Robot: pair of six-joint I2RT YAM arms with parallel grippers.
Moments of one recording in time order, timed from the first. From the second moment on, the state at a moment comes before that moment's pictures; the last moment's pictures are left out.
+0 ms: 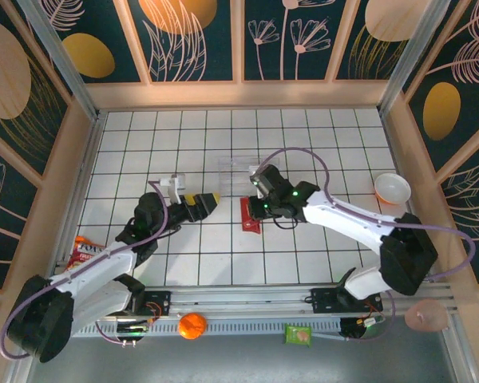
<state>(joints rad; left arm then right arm) -0.53 1.01 0.32 0.46 0.39 -0.80 0.84 1.41 1.00 -0.54 -0.07 0.53</state>
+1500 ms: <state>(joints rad) -0.53 0.91 0.29 0.60 0.38 -0.87 0.88 1.31 0.92 -0.11 -0.28 0.57</state>
